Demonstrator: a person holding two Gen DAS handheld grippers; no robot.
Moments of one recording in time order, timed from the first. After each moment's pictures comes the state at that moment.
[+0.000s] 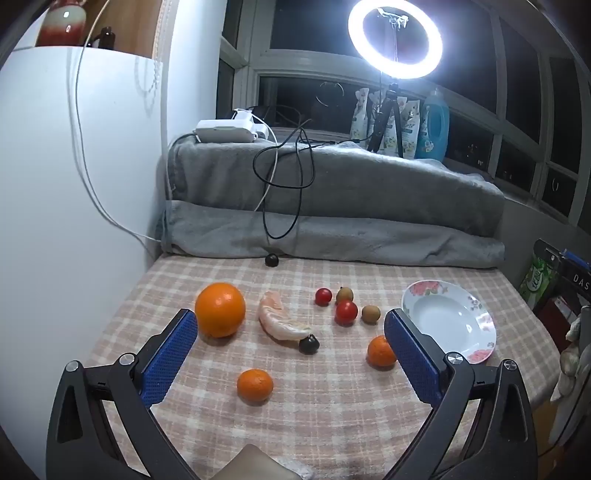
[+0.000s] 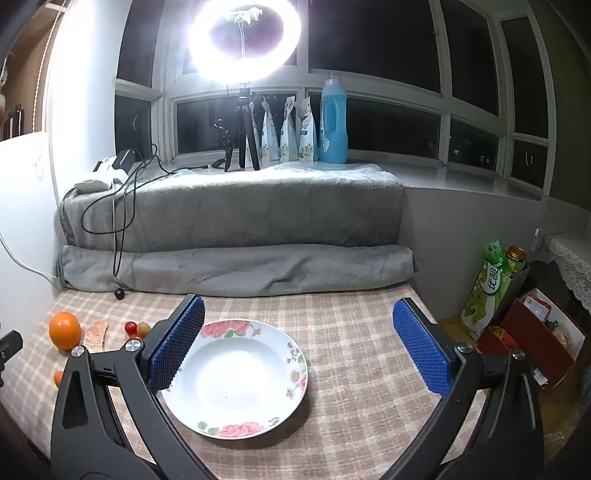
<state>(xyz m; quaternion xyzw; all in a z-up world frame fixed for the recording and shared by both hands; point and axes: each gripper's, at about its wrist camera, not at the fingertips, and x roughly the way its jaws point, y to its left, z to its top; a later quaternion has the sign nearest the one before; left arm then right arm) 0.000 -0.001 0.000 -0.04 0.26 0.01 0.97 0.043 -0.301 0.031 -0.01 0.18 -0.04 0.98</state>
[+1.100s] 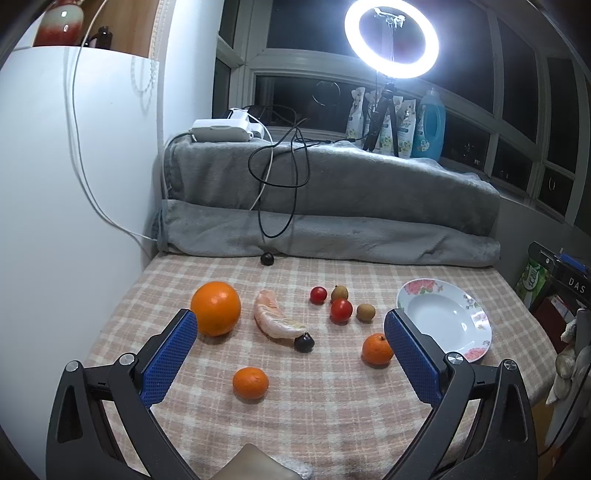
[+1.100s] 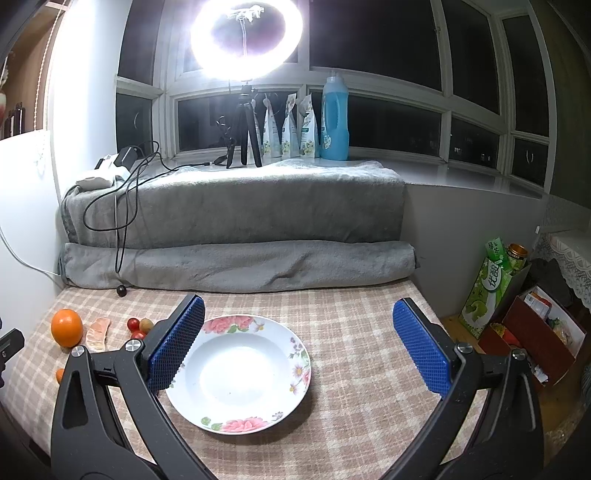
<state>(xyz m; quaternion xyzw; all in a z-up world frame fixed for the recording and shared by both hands) -0.001 -0.001 0.004 -0.04 0.27 0.00 0.96 0.042 -0.296 0.031 -0.01 0.19 -0.04 0.98</state>
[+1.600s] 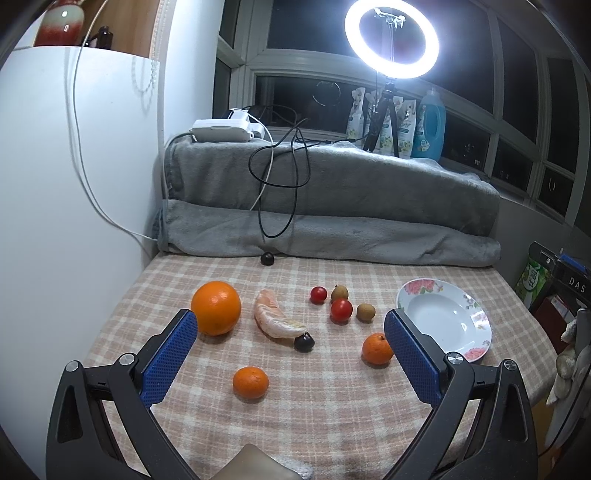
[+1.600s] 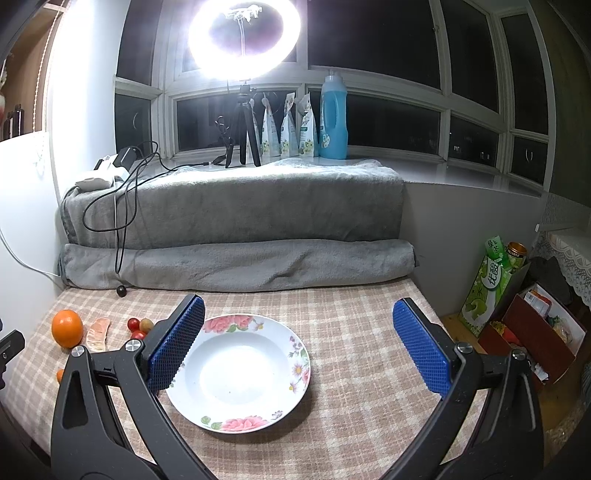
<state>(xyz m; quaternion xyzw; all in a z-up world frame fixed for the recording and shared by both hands) -0.002 -0.001 0.003 -0.04 0.26 0.00 0.96 0.042 -0.296 0.031 -0.01 0.19 -0.04 0.98</state>
